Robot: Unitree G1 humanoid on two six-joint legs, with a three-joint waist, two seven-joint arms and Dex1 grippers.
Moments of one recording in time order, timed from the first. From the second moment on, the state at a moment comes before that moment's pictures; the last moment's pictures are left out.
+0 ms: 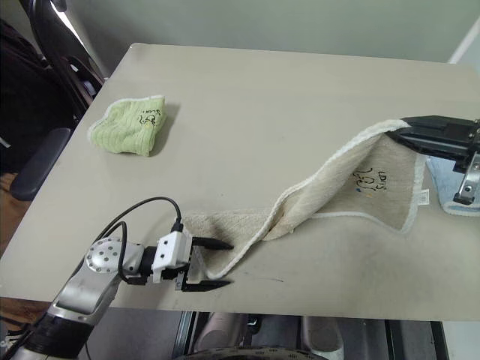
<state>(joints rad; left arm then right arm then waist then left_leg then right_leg) 0.06 0.76 -0.14 -0.21 -0.23 -0.04 -1.26 -0.24 -1.21 -0.61 -0.52 0.85 0.69 1.08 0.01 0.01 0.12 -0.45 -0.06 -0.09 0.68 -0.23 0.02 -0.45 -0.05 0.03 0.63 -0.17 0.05</state>
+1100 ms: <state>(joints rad) -0.10 0.73 -0.15 -0.19 -0.42 0.24 -1.18 -0.23 -1.22 -0.62 -0.51 0.83 0.69 1.08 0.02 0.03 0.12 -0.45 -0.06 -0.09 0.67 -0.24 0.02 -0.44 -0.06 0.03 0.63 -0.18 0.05</state>
